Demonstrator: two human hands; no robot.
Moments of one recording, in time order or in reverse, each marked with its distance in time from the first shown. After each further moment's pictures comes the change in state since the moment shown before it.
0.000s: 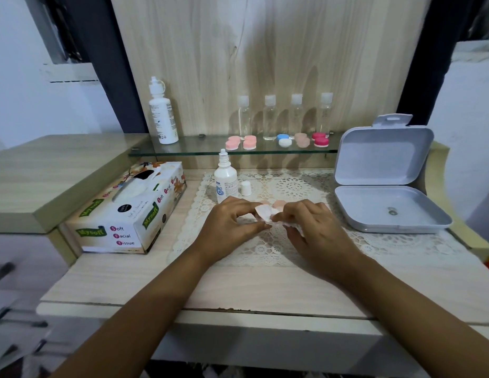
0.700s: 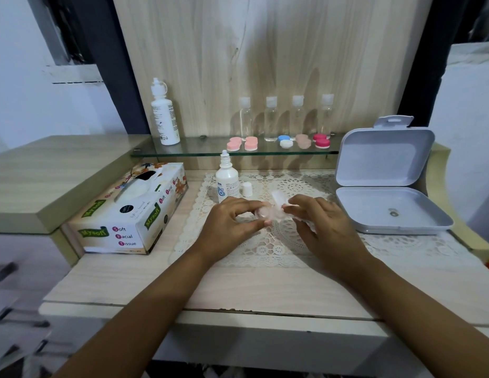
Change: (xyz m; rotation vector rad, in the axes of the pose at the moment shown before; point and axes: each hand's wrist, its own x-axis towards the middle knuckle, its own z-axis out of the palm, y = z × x) left_hand 0.000 0.002 0.000 -0.073 0.064 -0.038; right_hand -0.002 0.012 -0.002 0.010 0.050 0.089
